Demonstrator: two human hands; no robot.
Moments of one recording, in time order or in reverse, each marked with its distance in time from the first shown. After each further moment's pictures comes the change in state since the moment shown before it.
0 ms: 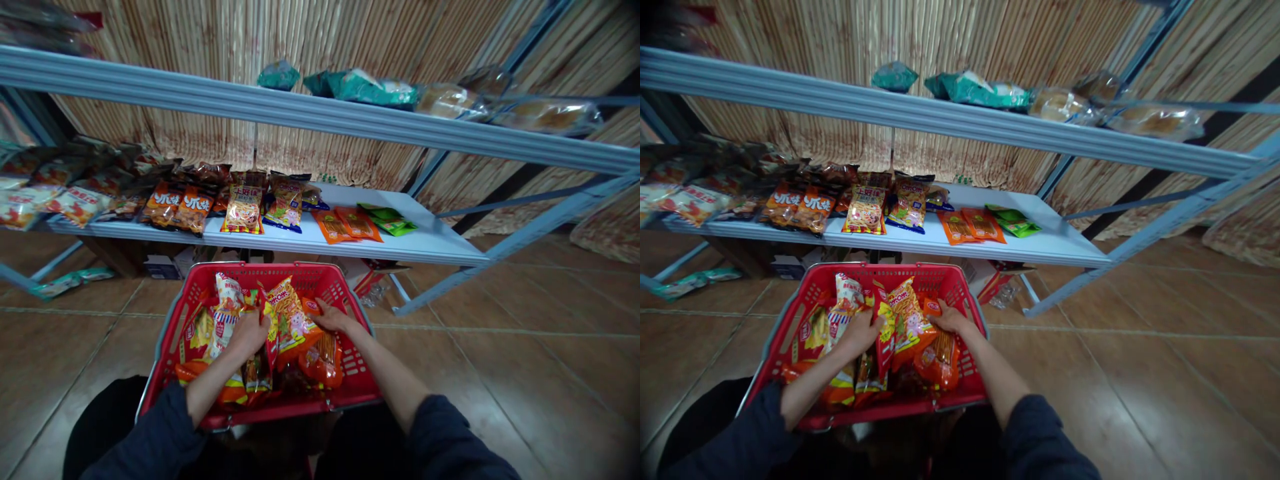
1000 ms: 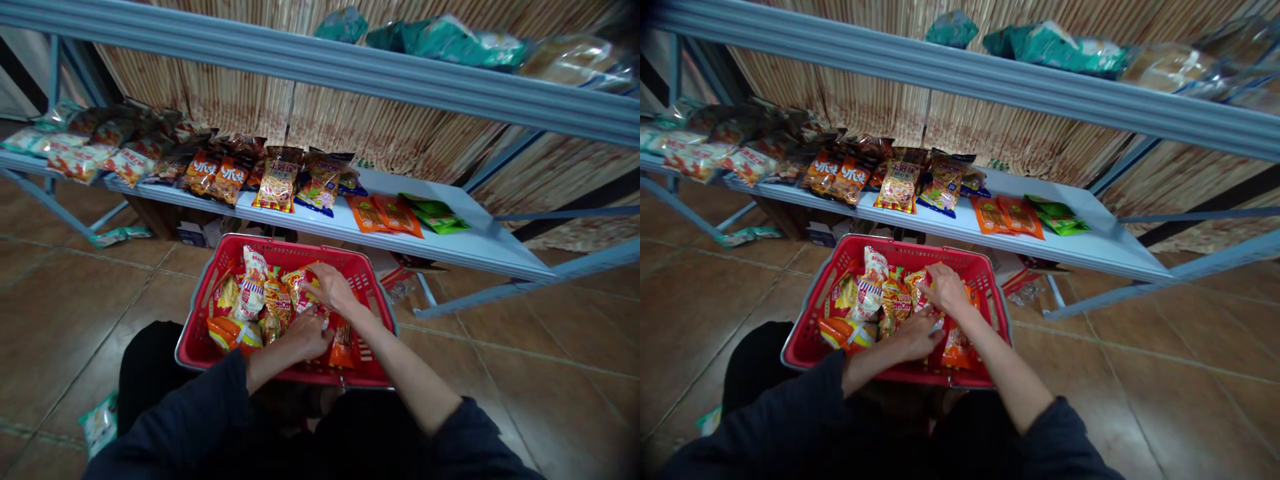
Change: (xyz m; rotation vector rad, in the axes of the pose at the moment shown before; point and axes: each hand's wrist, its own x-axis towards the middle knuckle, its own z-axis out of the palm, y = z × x) left_hand -0.042 0.043 0.041 -0.297 -0.123 0.214; right_hand -0.026 -0.099 0.000 -0.461 0.245 -0.652
